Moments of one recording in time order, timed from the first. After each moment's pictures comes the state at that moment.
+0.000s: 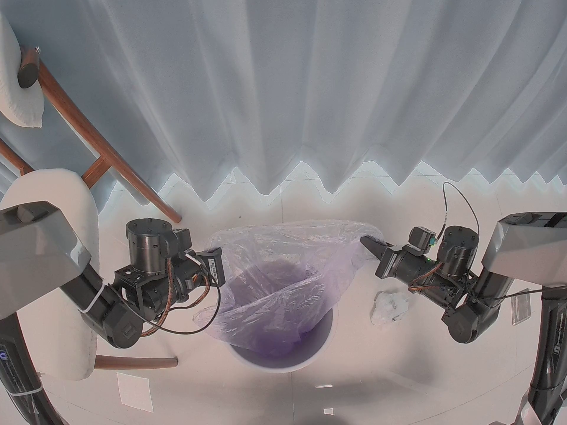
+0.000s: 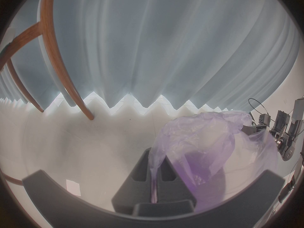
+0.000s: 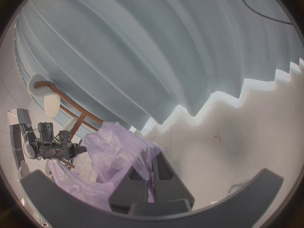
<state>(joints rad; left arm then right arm) -0.41 2.05 -0.66 -1.06 0.05 -0.23 0.22 2.26 -0.67 -1.52 0.29 0.38</state>
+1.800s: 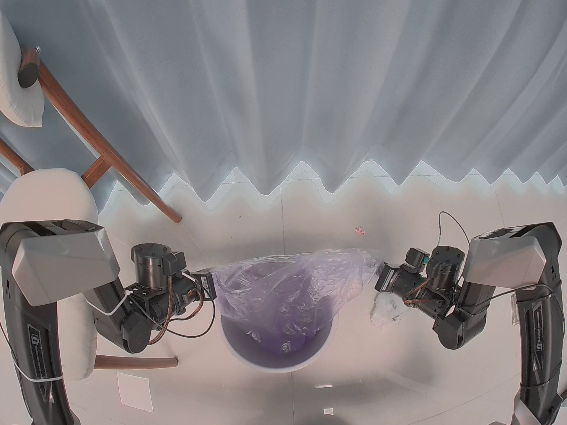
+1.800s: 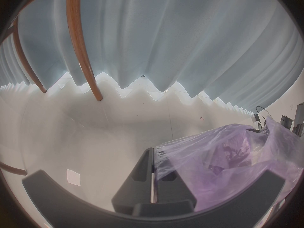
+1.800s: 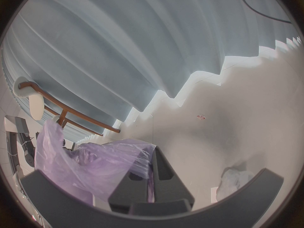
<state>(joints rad) -0.30 2.27 -0.66 -1.22 -0.01 -0.26 0.16 2.45 -0.72 -1.55 0.26 0.44</state>
